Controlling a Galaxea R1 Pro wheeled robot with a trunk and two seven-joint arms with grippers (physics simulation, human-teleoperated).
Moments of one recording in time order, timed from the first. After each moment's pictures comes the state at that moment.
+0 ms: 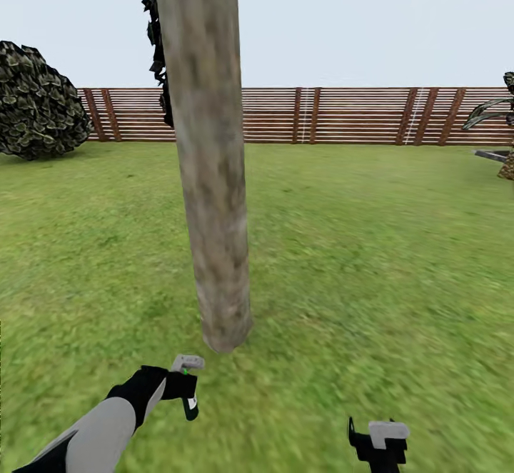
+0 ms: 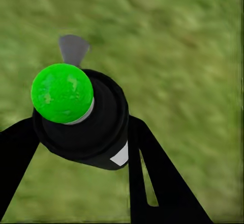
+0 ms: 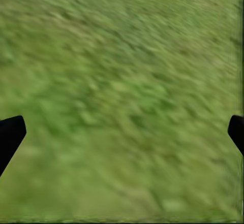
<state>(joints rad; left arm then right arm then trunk) -0.75 -0.04 0.60 -0.22 -0.72 0.32 -0.33 -0.41 0.00 -0.39 -0.11 0.57 -0.64 -0.34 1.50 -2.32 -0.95</state>
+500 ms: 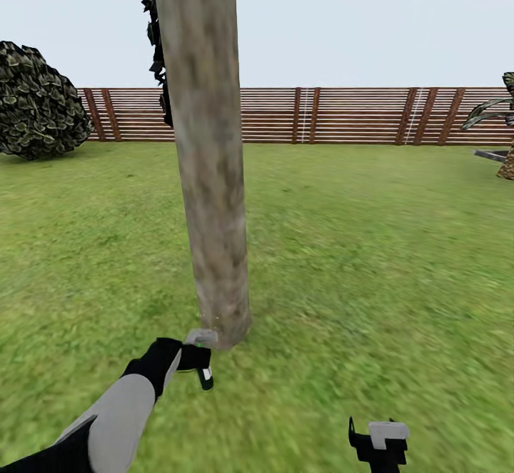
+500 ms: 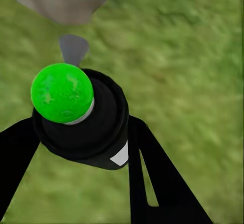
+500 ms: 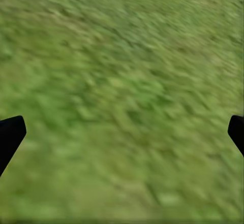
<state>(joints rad) -0.82 -0.13 0.59 -0.34 -0.71 0.42 -0.36 -0.41 0.00 -0.39 -0.11 0.57 -0.64 -0.34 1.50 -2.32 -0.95</state>
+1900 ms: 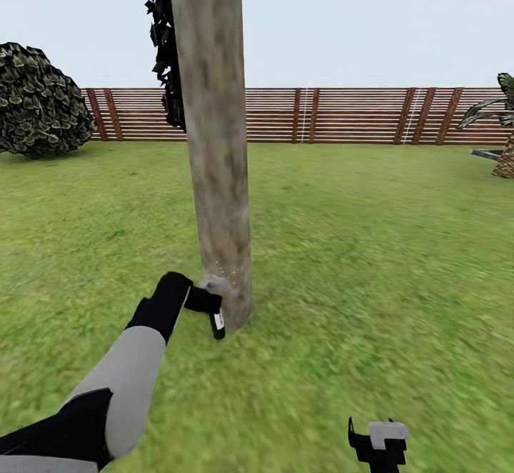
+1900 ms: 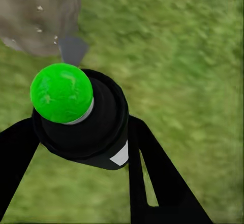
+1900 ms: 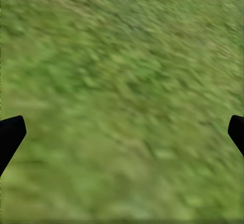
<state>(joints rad) -0.95 -0.16 0.26 -0.64 -0.63 0.81 -0.60 -0.41 0.00 -0.39 -0.11 0.57 -0.64 -0.33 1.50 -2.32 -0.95</state>
